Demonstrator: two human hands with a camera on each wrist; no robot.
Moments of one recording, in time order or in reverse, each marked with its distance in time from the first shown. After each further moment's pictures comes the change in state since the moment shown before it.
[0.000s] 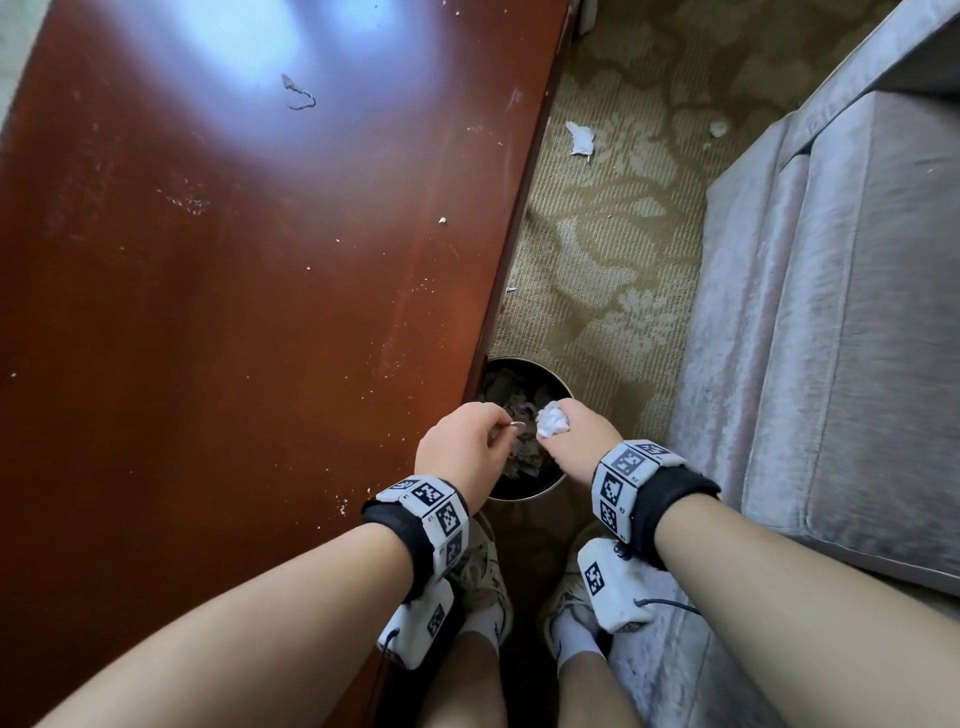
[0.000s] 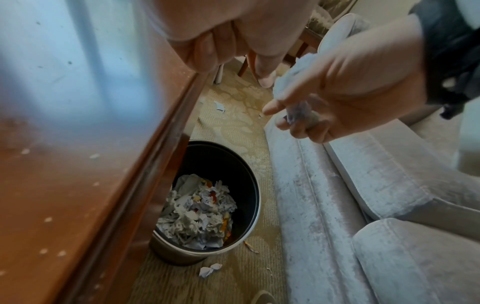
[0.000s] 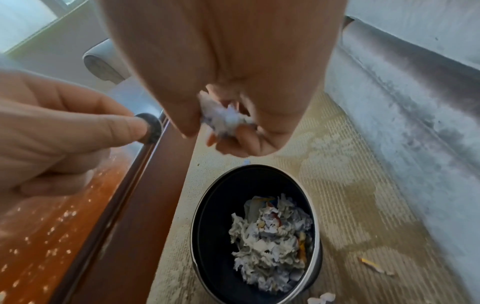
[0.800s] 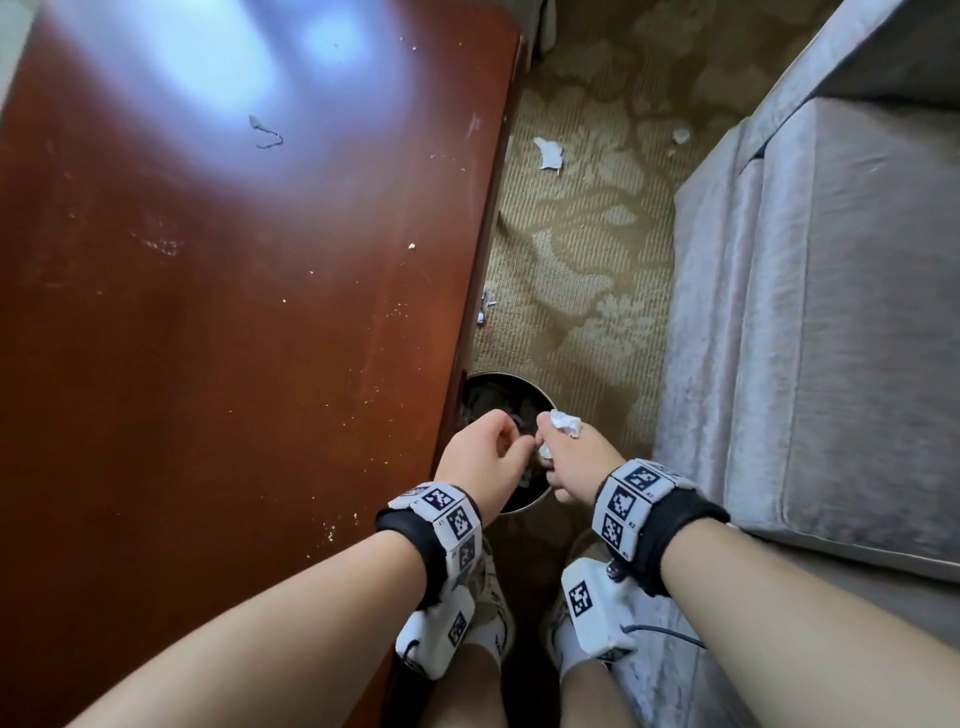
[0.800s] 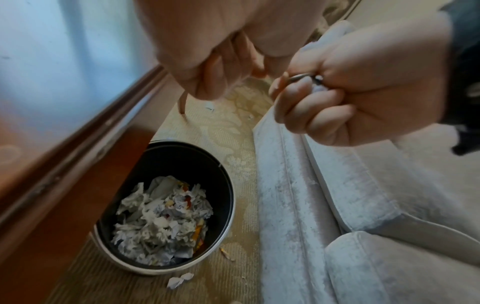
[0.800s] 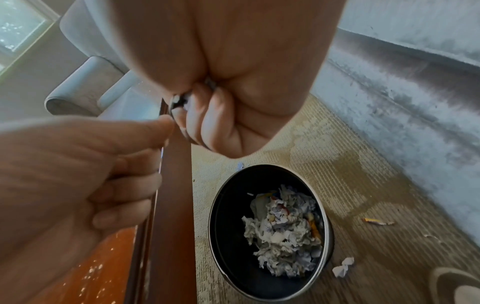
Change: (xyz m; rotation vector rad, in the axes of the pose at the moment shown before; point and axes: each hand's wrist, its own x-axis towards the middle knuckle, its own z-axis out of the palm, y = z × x) left_hand 0.007 0.027 0.012 -0.260 -0.117 -0.064; right_hand -0.016 0.002 -0.012 0.546 -0.065 0.199
